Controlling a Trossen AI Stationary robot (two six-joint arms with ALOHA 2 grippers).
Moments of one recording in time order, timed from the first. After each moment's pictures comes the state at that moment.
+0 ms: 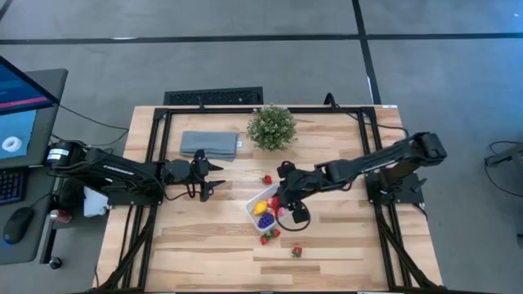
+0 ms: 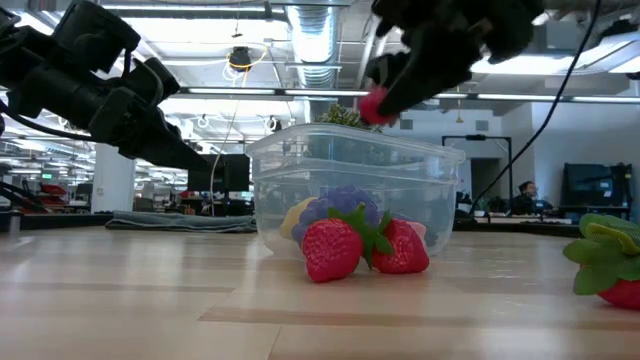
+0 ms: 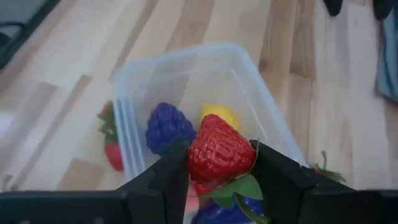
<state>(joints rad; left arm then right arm) 0.01 1.02 0.13 0.49 -0.18 -0.06 0.19 1.57 0.99 -0.21 -0.06 -0.17</state>
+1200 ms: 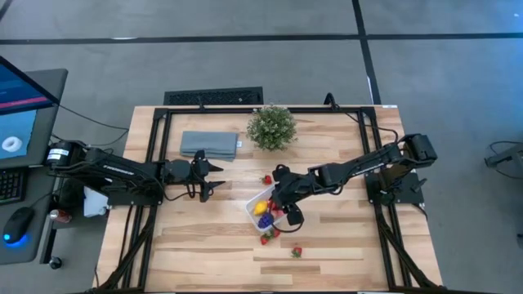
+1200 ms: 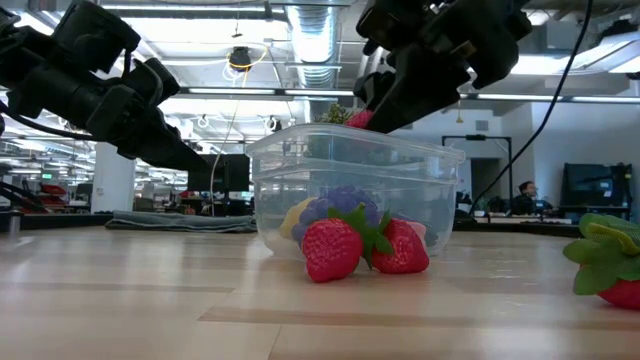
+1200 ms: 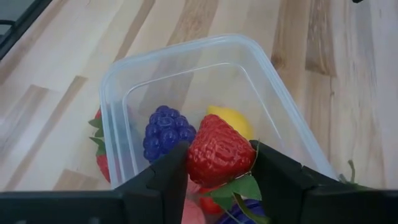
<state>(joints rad) 0.01 1.02 0.13 0.48 -0.16 -0.09 0.18 1.66 0.99 -0.13 -0.08 -0.15</state>
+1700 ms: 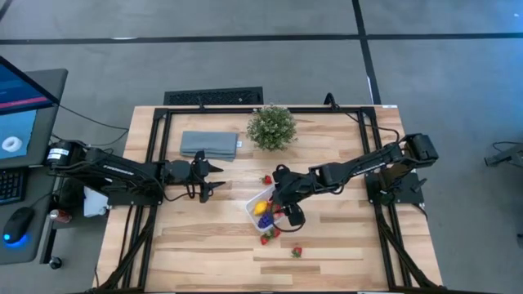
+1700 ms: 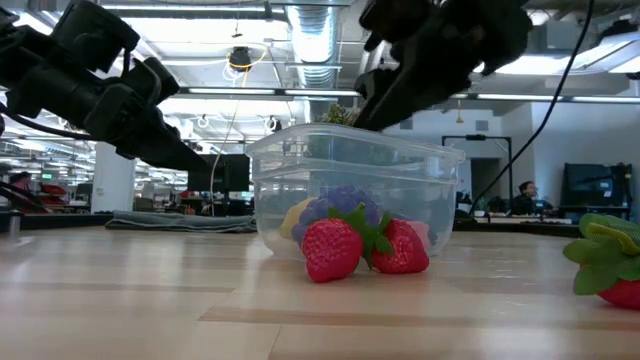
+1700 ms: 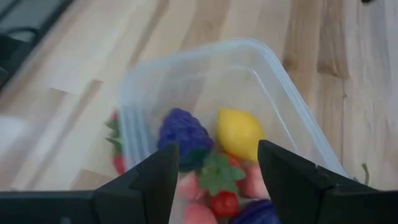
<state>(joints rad) 0.00 1.02 0.13 0.48 -0.16 -0.09 0.18 1.64 0.99 -0.13 -0.13 -0.14</state>
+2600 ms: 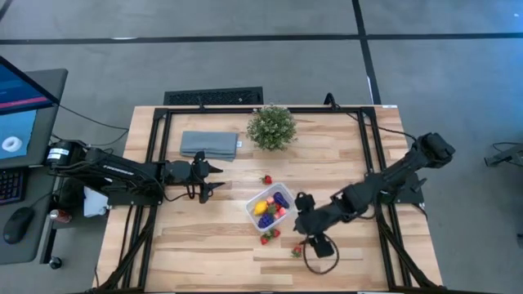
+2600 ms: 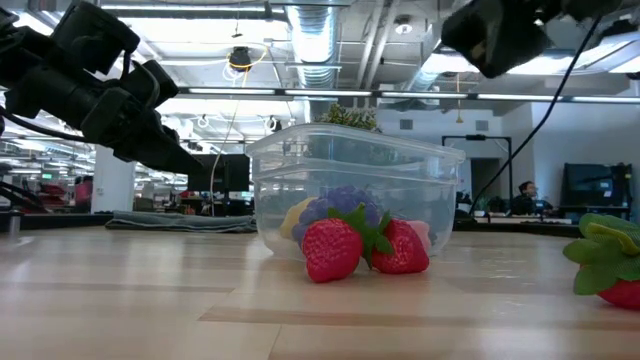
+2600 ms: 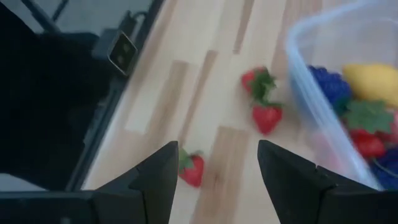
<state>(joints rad) 0.00 1.02 0.13 0.46 -0.16 -0.09 0.52 1.51 0.99 -0.34 -0.03 0.22</state>
